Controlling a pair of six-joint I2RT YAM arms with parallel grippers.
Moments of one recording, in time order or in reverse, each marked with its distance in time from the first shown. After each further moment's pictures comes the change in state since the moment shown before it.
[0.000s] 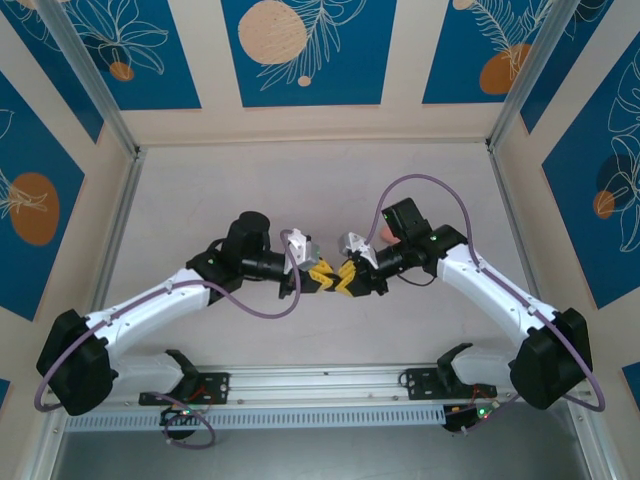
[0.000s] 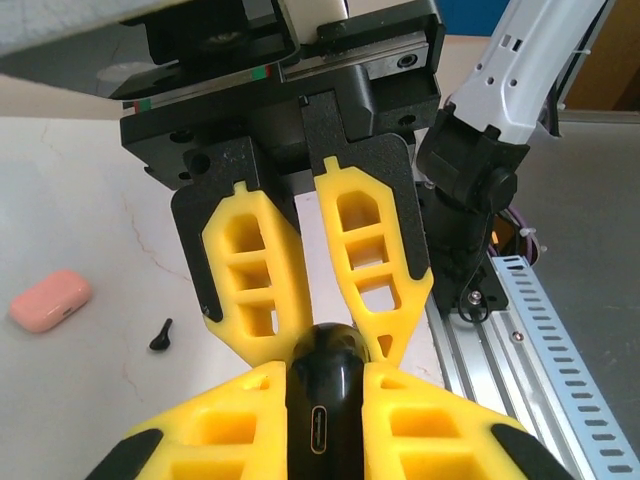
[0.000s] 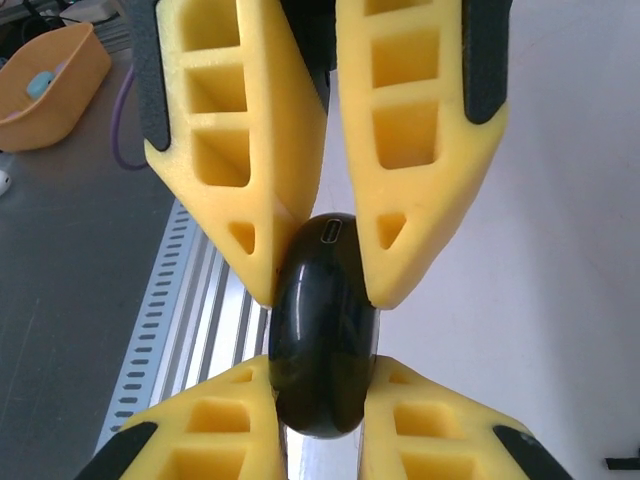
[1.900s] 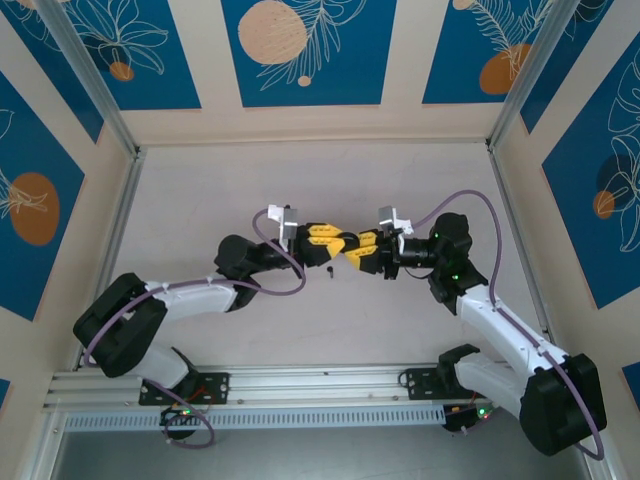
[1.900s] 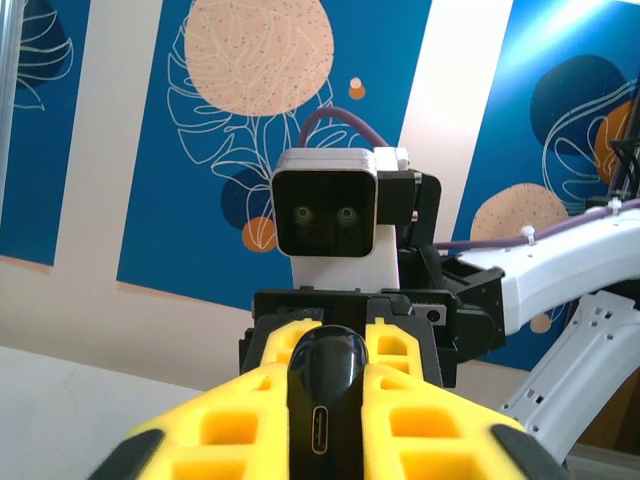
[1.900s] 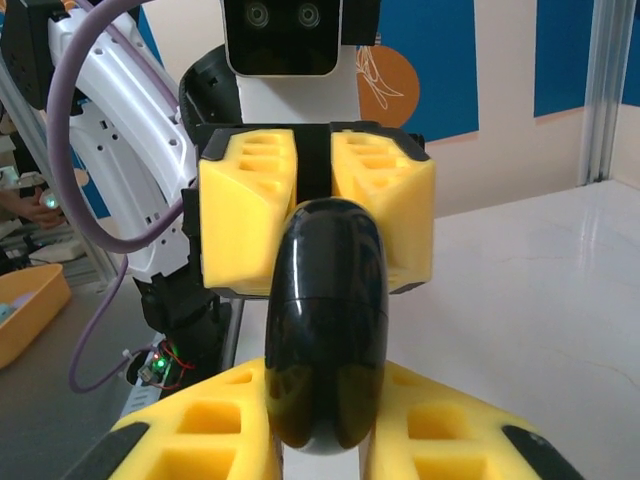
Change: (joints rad) left arm -0.016 0.253 -0.193 1.362 -0.137 -0.815; right arm -0.150 -0.243 -0.387 1.161 -0.152 0.834
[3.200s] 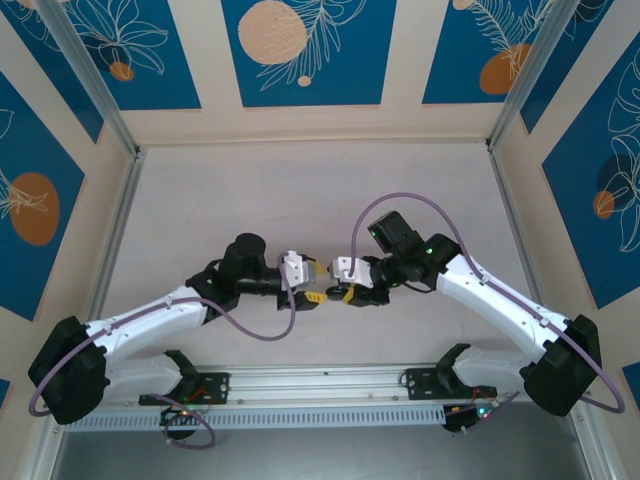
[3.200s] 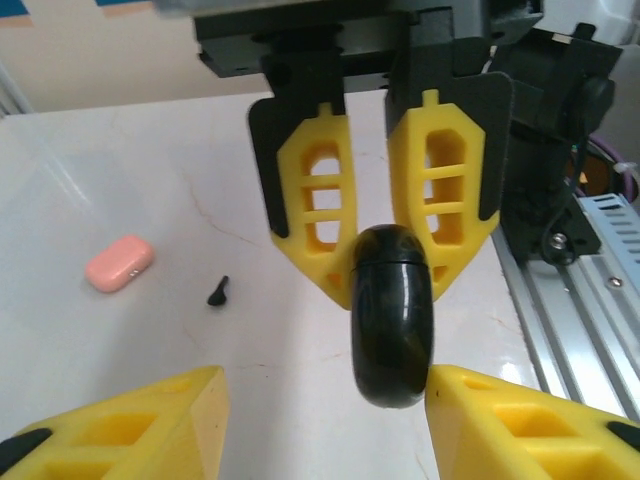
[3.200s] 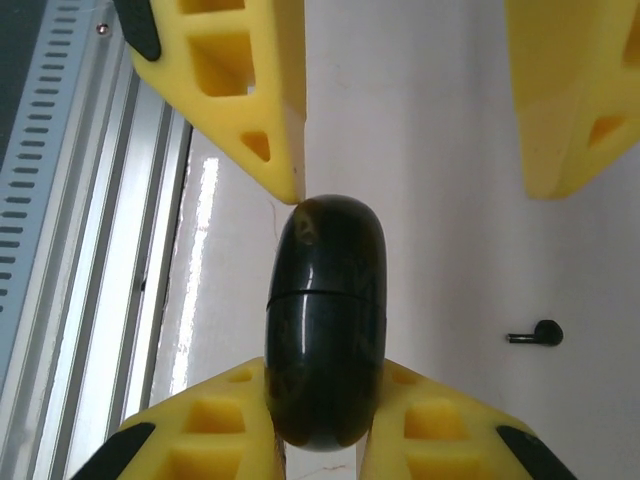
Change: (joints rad) left arm -0.034 -0.318 0.006 -1.219 -0.036 0.916; right arm 0.330 0.196 0.404 -1.267 0.580 -0.977
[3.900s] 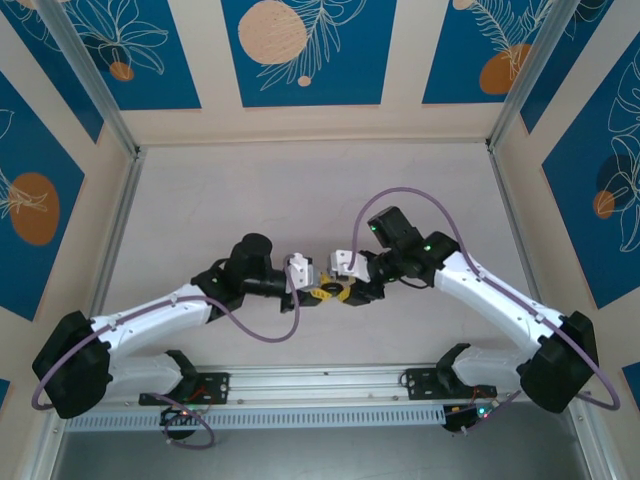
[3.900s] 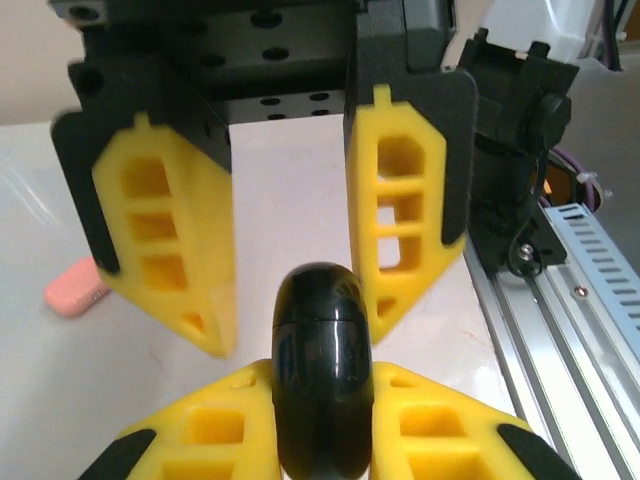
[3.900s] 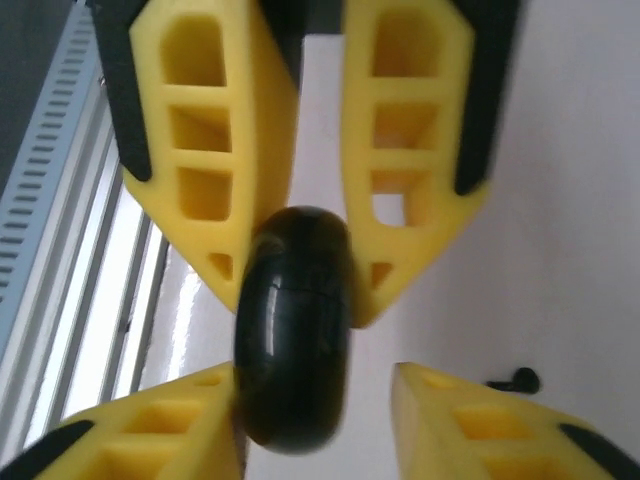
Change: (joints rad) left arm -0.025 0.028 -0.004 0.079 0.029 -0.039; right arm -0.082 -0.029 -0.039 0.130 -0.116 0.037
